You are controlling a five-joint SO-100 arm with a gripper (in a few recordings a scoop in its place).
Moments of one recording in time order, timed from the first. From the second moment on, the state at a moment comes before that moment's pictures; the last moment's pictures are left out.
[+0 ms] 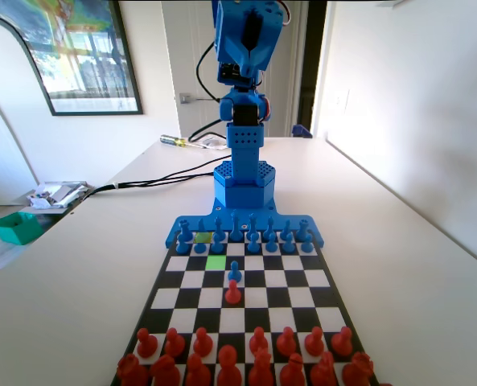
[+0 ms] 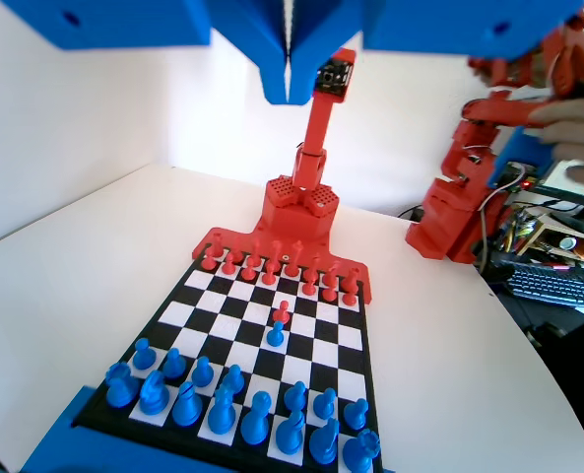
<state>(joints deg) 0.4 172.4 123.5 90.0 -104.7</state>
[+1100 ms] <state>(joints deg) 22.1 110.0 114.4 89.1 -107.6</state>
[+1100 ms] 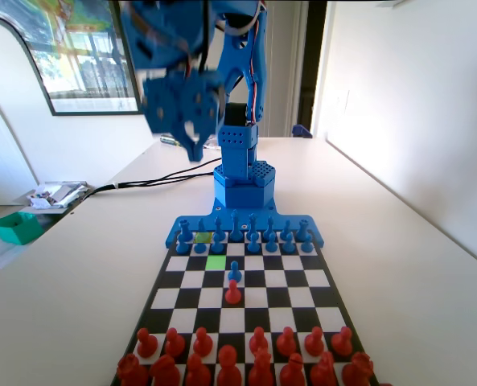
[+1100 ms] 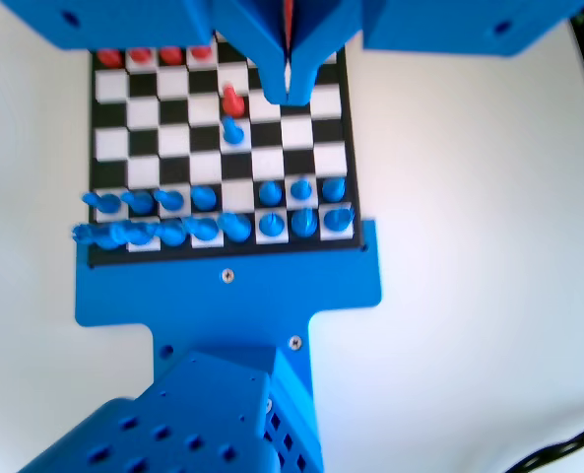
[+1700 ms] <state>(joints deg) 26.8 108.5 133.3 67.7 -110.8</state>
